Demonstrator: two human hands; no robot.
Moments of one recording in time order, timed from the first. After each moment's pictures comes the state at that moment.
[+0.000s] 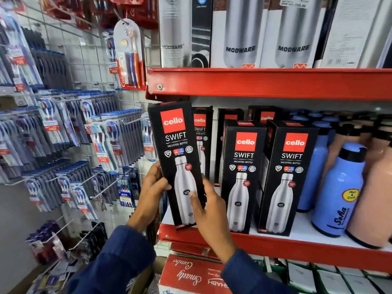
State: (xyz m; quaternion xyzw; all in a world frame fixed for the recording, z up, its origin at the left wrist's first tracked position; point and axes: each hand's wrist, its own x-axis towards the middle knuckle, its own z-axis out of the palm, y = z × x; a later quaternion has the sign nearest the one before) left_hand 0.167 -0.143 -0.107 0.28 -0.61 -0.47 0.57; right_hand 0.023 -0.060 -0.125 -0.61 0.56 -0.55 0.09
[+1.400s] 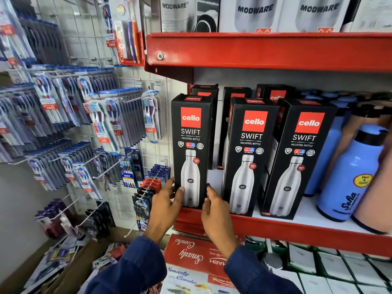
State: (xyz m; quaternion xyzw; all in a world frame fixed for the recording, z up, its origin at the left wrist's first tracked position) left_hand 0.150 -0.135 -0.199 0.46 -0.71 -0.22 0.49; right_hand 0.012 -0.068 -0.186 -0.58 0.66 -0.46 0.13
